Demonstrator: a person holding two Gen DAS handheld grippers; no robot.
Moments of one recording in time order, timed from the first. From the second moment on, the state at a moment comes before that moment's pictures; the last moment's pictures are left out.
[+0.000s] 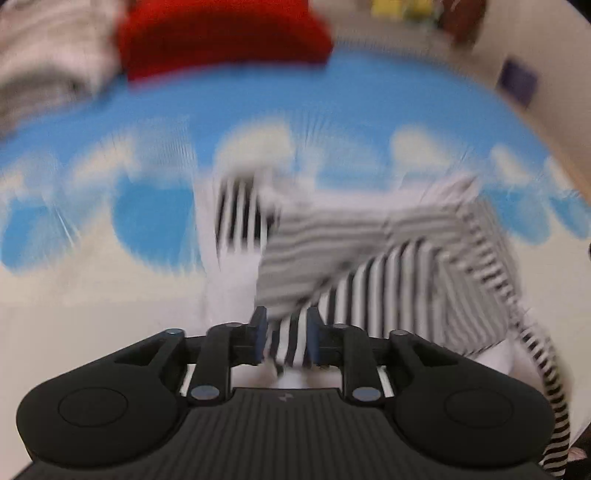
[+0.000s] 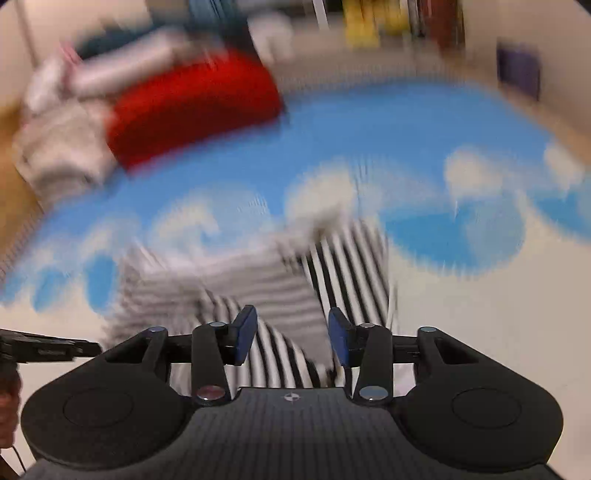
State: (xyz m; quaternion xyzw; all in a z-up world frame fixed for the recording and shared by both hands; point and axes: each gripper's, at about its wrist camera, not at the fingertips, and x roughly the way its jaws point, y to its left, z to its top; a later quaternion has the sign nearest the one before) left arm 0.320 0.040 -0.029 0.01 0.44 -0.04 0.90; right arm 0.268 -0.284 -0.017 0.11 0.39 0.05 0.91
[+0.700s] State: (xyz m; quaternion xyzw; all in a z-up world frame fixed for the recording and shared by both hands) left arm 0.077 0.015 -0.060 0.05 0.38 -0.05 0.92; right arm 0.025 -0.299 -0.024 0.04 0.30 -0.02 0.95
